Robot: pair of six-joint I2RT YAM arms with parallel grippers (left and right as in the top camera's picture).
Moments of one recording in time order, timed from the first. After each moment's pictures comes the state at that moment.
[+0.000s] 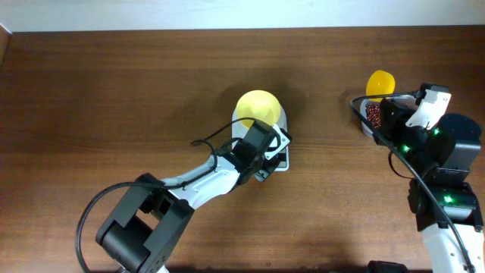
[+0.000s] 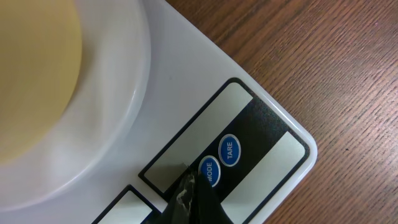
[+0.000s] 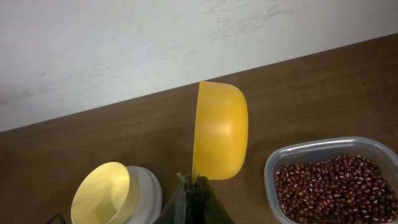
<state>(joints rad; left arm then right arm) -0.68 1.81 0.96 -0.15 0.01 0.16 -0.12 0.97 0.84 -0.25 -0.27 0.26</state>
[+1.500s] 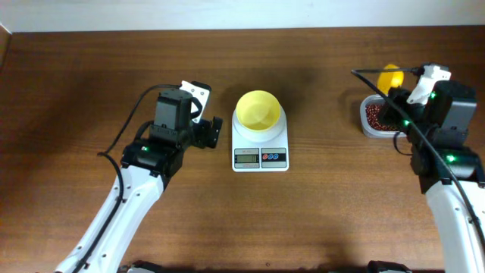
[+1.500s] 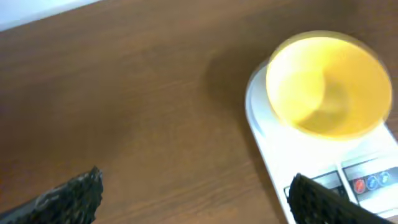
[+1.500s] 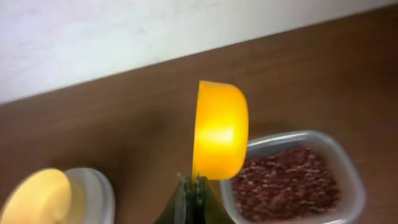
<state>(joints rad) -0.28 1.33 1.02 -0.49 -0.07 0.09 -0.12 1.20 1.05 -0.40 -0.12 0.17</state>
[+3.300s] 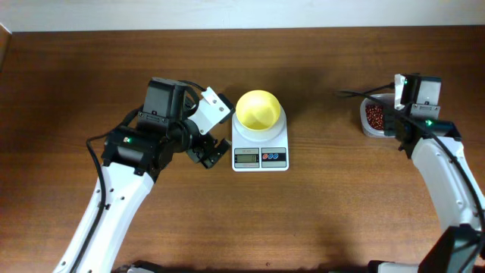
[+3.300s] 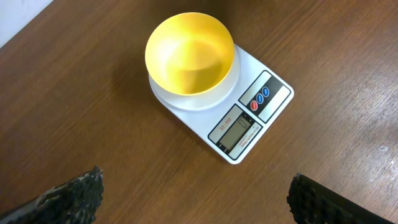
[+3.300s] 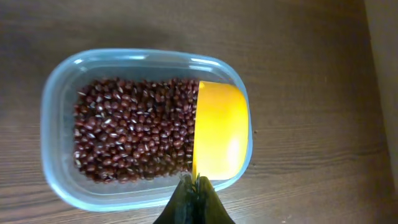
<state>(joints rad) -0.28 1.32 1.26 -0.87 0.28 0.51 -0.12 1.53 1.07 -0.47 0.30 -0.25</state>
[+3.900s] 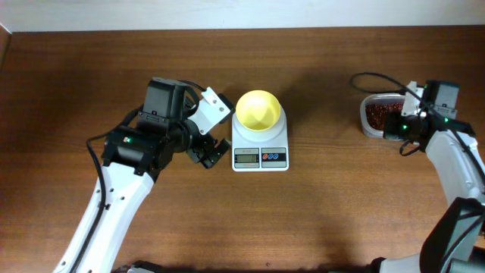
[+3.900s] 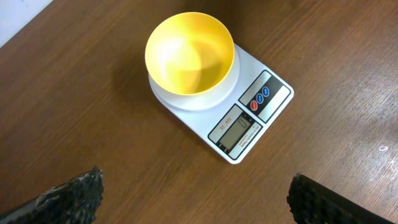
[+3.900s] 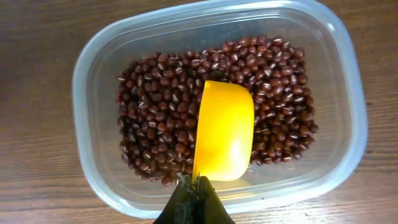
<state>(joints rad) -0.28 1.32 1.26 -0.87 0.28 0.51 -0.27 1.63 1.08 -0.52 -0.12 -0.08</state>
